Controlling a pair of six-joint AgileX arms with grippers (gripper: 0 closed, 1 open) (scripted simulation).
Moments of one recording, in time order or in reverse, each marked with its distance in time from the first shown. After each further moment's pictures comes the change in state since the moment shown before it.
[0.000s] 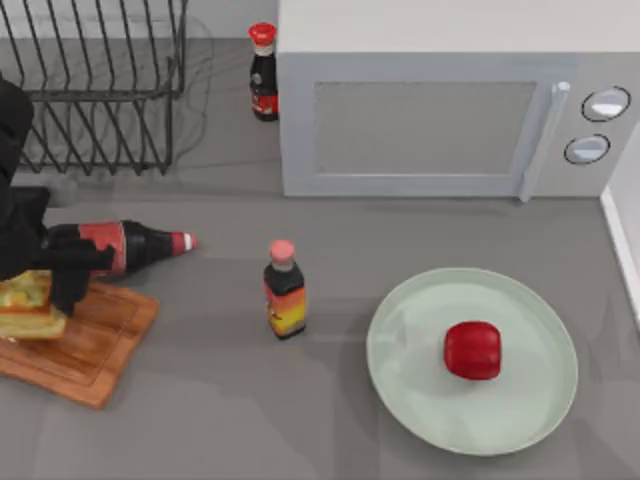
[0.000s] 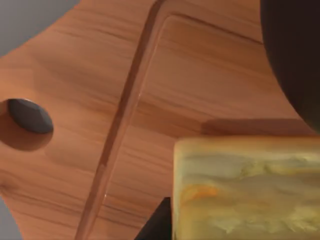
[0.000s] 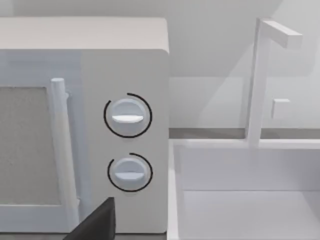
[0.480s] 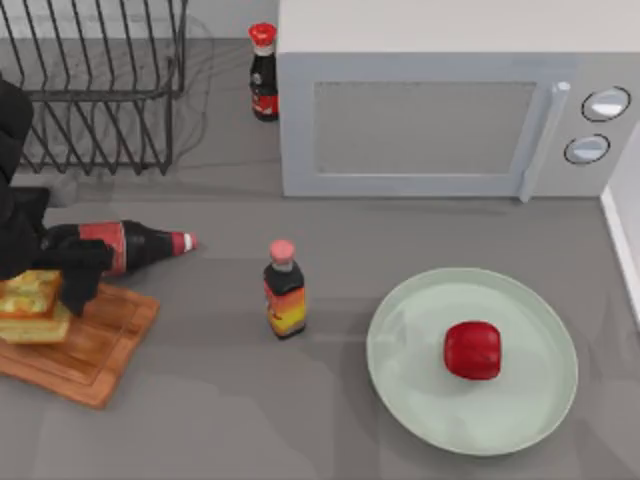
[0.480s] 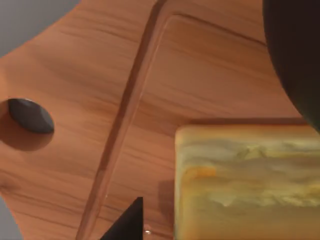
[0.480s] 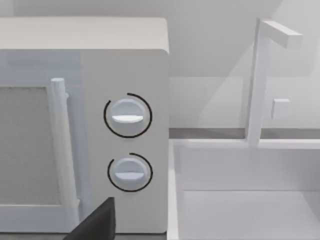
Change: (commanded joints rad) left arm 0.000 0.000 0.000 0.000 0.000 0.000; right arm 0.000 0.000 0.000 0.000 0.000 0.000
